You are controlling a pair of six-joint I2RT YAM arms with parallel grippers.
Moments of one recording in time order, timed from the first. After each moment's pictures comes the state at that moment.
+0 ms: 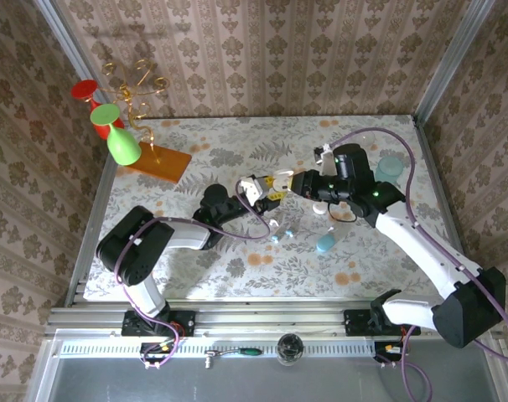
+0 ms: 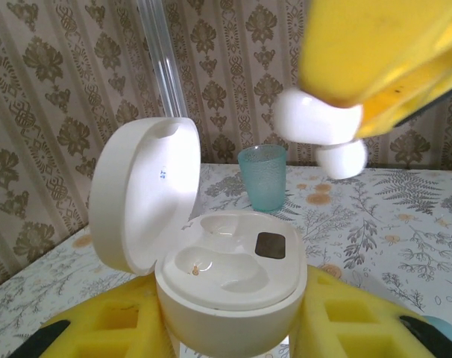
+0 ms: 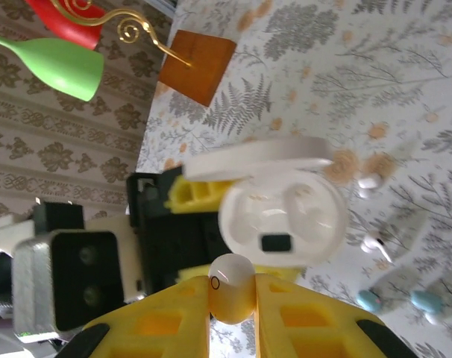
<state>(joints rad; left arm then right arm) -0.72 1.72 0.68 1.12 0.50 0.14 0.44 1.25 1.09 -0.42 -0.41 0.68</state>
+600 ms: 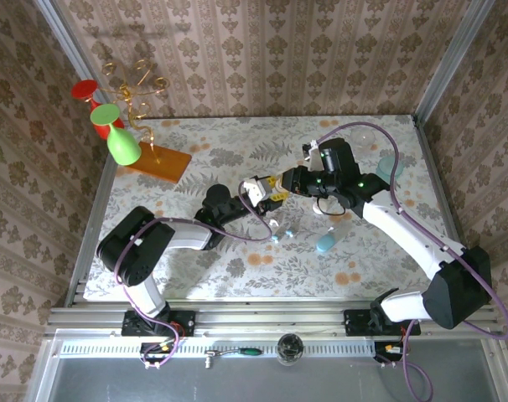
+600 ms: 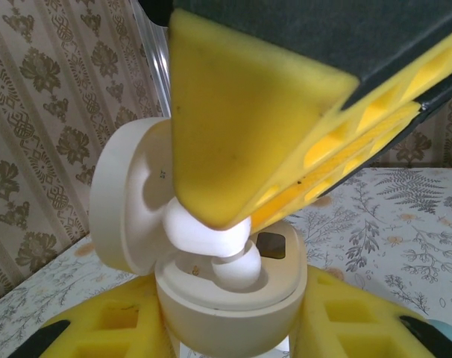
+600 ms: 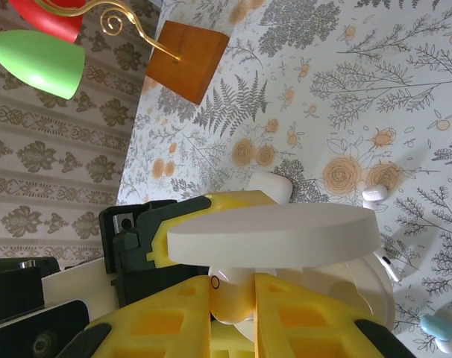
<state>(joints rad) -0.74 1.72 0.68 1.11 0.48 0.17 0.46 1.36 1.14 -0.40 -0.39 0.67</state>
